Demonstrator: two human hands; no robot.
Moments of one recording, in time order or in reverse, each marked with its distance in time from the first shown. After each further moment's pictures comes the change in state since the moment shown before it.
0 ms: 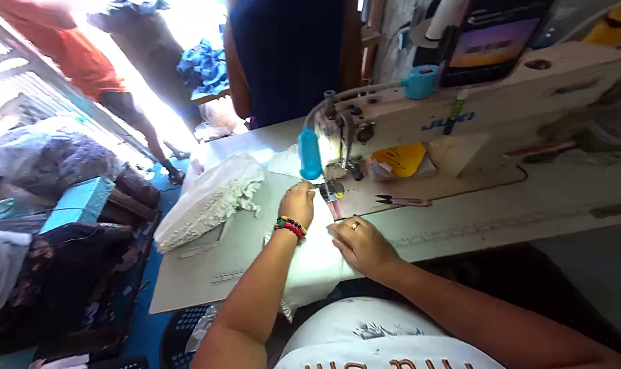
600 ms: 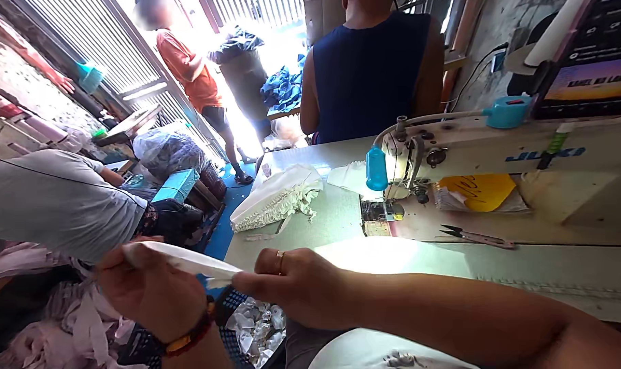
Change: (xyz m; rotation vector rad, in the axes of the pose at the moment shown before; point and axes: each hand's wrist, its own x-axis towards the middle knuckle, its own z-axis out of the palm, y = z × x) left_hand -0.236 -0.040 -0.209 -0.491 1.373 0.336; right_hand 0.086 -0.198 -0.035 0.710 0.042 -0.856
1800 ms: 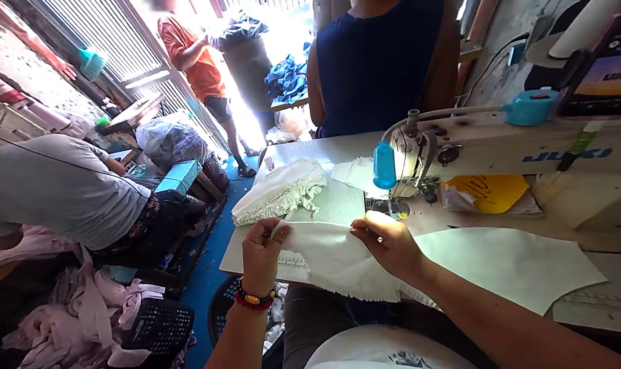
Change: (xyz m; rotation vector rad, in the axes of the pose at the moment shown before) left_hand -0.079 -0.035 0.065 -0.143 -0.445 -0.579; right_hand -0.116 0.075 -0.062 -0.281 0.203 0.438
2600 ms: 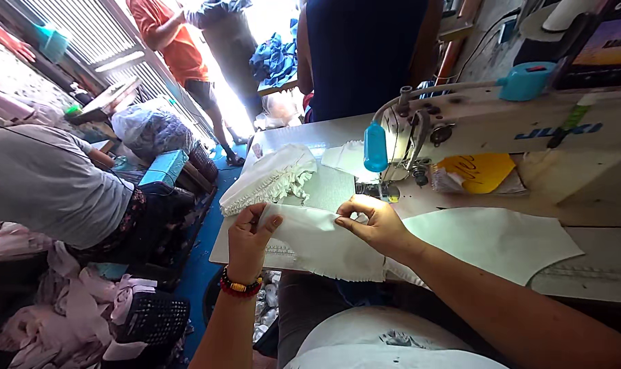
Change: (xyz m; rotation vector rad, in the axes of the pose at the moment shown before) left_hand 0.003 0.005 -0.001 0.035 -0.006 -0.136; right_hand 0.004 0.001 0.000 0.269 -0.112 0.239
